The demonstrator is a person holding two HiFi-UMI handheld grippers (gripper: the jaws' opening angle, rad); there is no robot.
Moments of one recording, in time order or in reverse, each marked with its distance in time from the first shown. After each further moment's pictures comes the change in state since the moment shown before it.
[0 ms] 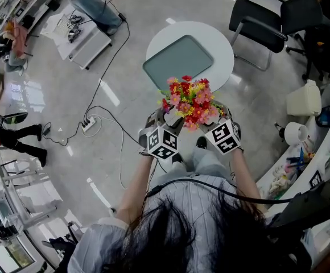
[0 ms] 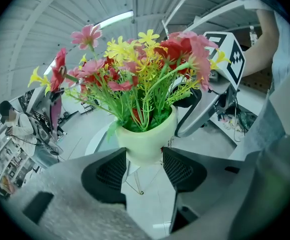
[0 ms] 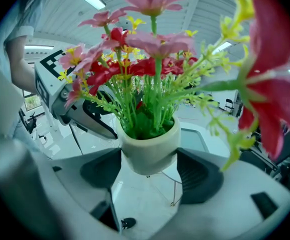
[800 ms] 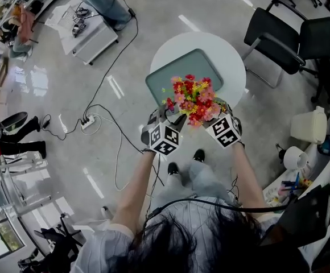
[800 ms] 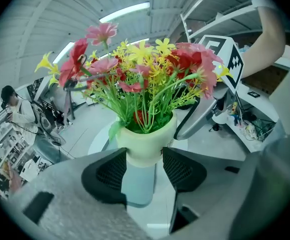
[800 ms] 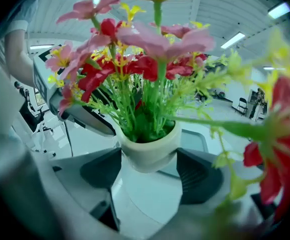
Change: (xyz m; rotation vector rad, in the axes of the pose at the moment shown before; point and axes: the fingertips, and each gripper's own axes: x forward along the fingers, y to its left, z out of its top) left arm 0.100 0.093 -0.003 -0.110 0.041 0.057; right arm 0.110 -0.100 0.006 -0.071 0.039 0.121
